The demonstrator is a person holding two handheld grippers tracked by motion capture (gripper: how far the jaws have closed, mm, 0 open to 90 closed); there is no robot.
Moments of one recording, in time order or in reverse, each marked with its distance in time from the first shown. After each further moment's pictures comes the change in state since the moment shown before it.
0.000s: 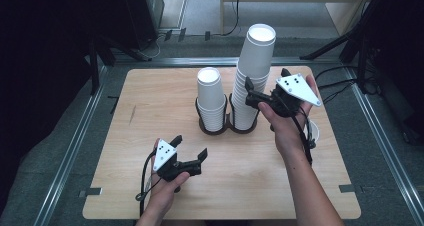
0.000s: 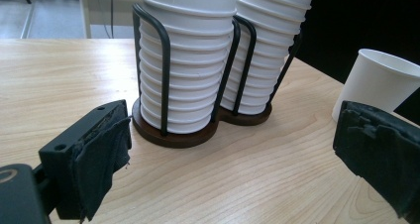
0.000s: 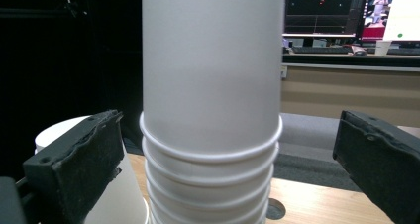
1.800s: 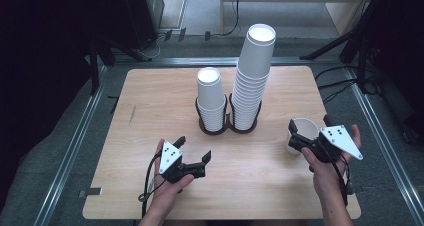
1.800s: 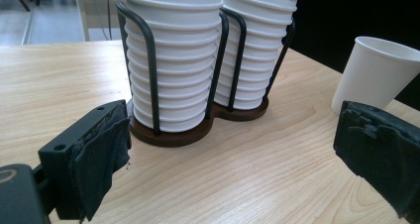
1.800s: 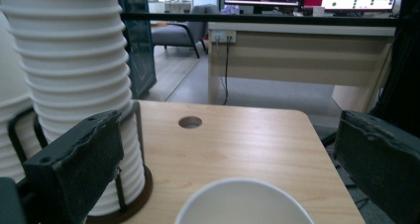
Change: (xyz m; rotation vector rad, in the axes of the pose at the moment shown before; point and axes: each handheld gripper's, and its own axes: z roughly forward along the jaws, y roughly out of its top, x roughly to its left) left arm -0.009 -0.003 0.003 0.009 0.000 0.054; right arm -0.085 -0.092 -0.087 0.080 -0.162 -0.013
